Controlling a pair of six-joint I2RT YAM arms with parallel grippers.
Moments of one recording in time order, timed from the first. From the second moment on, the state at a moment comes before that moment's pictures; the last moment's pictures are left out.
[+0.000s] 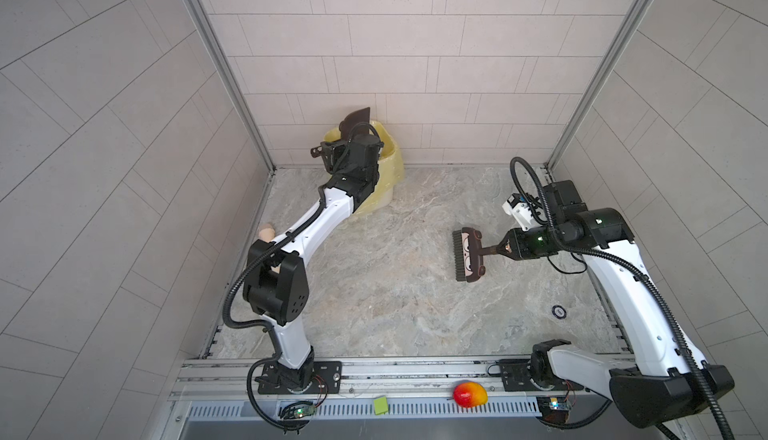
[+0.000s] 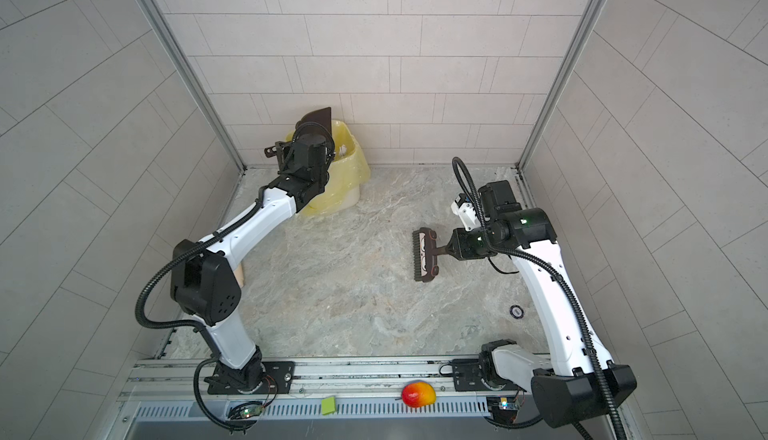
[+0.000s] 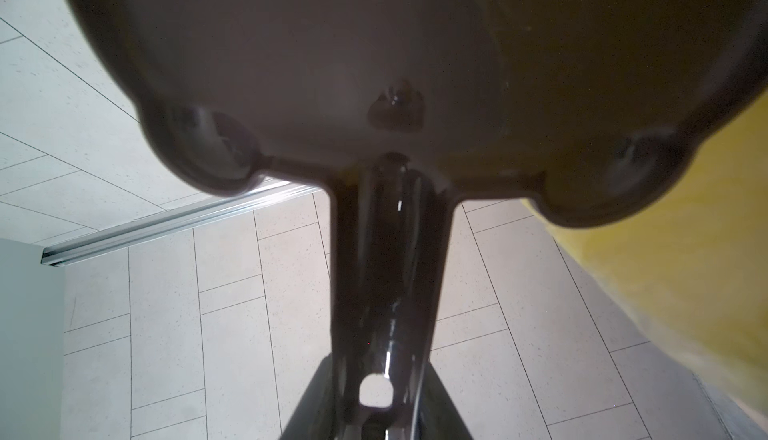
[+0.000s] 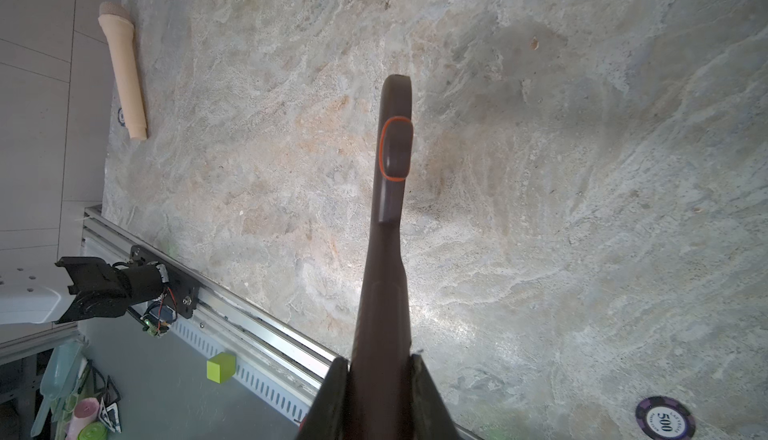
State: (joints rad) left arm -0.42 1.78 1.60 -0.08 -1.18 1.55; right arm 0.13 1.16 1.38 -1.35 -0.41 0.06
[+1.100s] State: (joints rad) left arm -0.87 1.47 1.48 -0.99 -0.70 0.01; right arm 0.04 1.16 1.23 -0.99 -0.32 0.28
